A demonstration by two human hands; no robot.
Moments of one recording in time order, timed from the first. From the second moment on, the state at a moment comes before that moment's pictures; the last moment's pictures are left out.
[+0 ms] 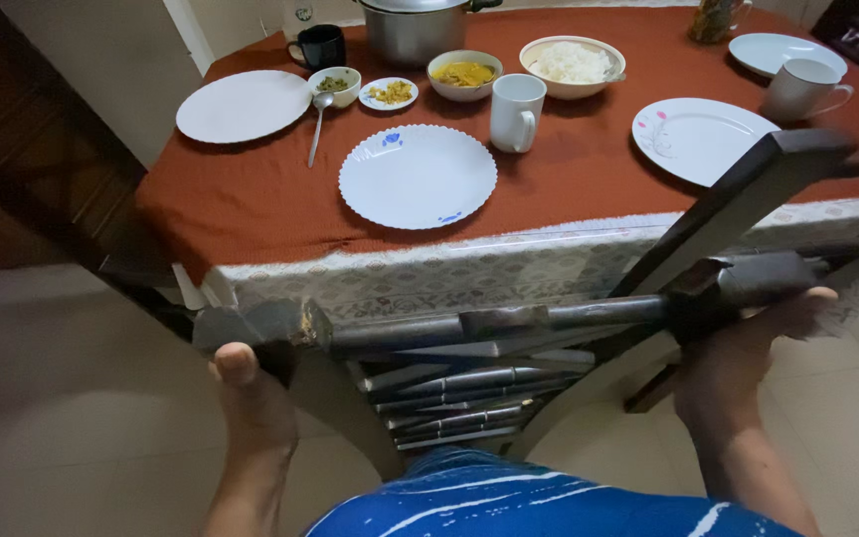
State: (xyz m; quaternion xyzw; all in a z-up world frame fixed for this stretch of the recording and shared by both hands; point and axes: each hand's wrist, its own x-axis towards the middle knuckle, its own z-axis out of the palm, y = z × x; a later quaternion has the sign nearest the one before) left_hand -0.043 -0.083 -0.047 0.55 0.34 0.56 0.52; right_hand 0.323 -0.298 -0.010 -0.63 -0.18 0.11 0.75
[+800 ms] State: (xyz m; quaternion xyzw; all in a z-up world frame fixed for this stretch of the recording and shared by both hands) left_hand -0.029 -0.104 -0.013 0.54 0.30 0.59 0.53; right_hand 0.329 -0.300 -0.010 -0.57 -0.20 0.08 0.79
